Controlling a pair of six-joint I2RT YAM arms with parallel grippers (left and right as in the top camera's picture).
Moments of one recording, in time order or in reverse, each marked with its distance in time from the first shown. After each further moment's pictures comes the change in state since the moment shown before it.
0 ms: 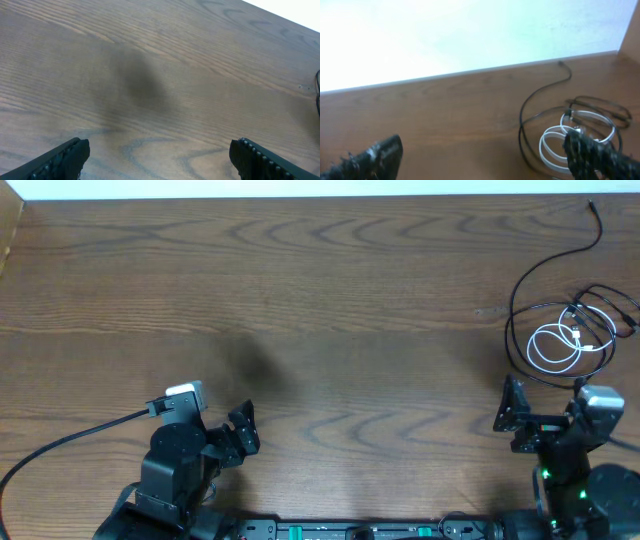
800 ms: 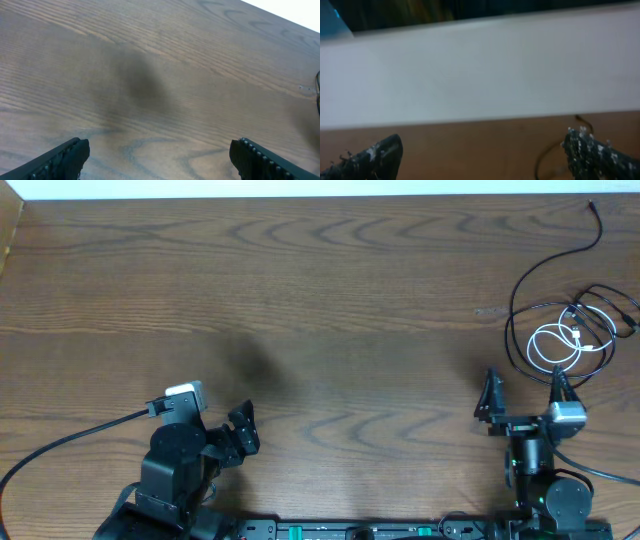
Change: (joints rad) left arm 0.000 0.000 0.000 0.000 -0.003 0.000; right arm -0.020 -0.193 -0.546 0.701 -0.071 -0.067
